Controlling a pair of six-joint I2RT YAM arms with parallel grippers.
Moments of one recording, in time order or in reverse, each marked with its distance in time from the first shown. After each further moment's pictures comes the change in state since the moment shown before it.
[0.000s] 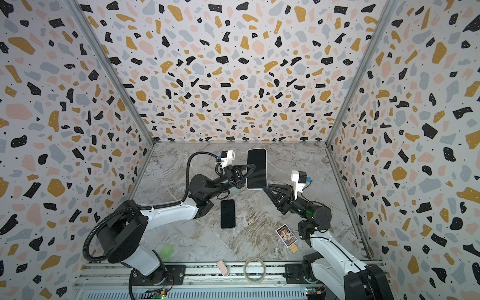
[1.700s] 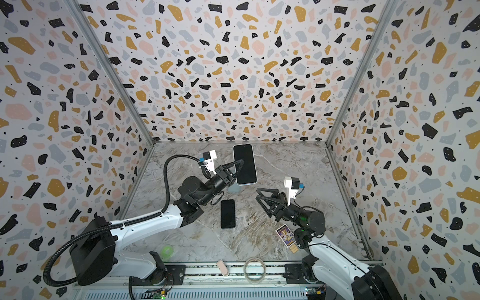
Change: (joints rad) left arm -0.047 -0.233 -0.069 -0.323 -0.393 0.348; right arm 0.204 -0.016 -0.047 -0.033 0.225 0.005
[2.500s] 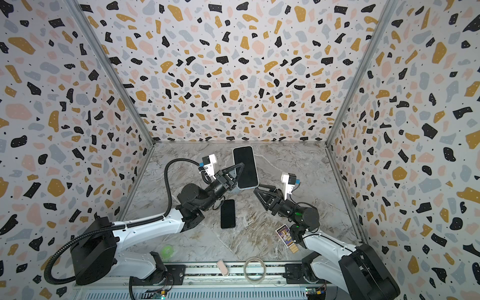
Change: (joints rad) left arm -0.053 -0.005 -0.052 0.141 -0.046 -0.006; right arm 0.011 0.156 0.014 0.155 0.056 0.073
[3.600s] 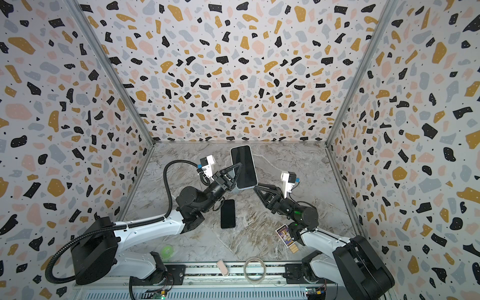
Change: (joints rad) left arm -0.011 0.001 -0.021 0.083 -0.021 -0.029; right arm -0.013 0.089 0.027 0.114 -0.013 0.042
